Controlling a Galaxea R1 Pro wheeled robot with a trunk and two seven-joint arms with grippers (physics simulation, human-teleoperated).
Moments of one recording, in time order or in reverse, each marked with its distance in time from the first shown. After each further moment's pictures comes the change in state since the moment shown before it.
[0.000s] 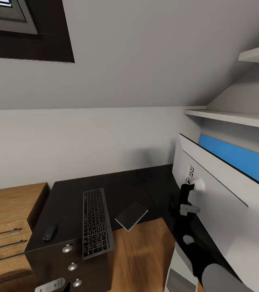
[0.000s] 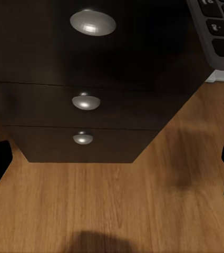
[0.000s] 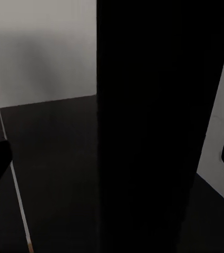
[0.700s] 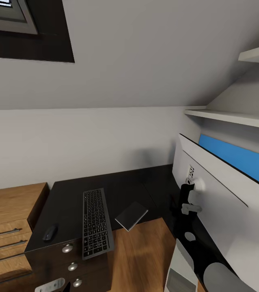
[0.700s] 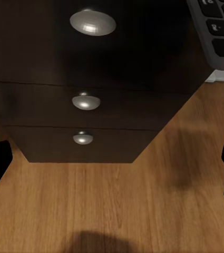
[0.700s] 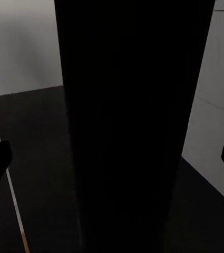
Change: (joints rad) left arm 0.000 0.000 0.000 0.000 0.000 0.000 -0.001; right arm 0.002 -0.015 0.000 -0.048 -0.059 0.101 0.002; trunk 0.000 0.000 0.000
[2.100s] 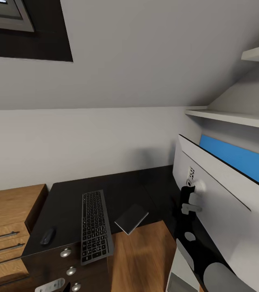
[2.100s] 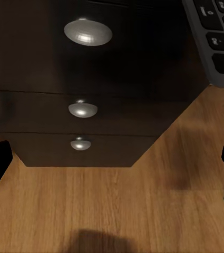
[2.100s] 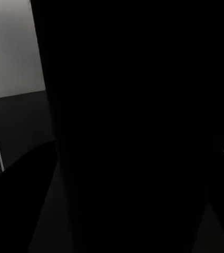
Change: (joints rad) left arm 0.000 0.000 0.000 0.001 0.002 0.002 0.000; right arm 0.000 0.000 -0.001 0.000 0.003 0.000 -0.001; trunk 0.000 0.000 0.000
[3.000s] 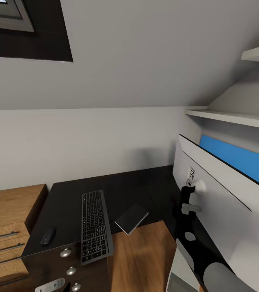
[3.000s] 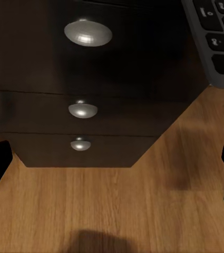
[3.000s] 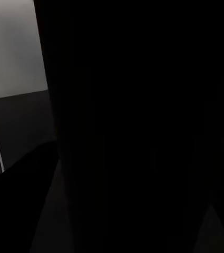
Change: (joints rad) left arm 0.000 0.000 0.000 0.000 0.000 -0.002 0.000; right arm 0.000 0.000 0.000 0.000 -0.002 -0.001 0.001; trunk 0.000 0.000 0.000
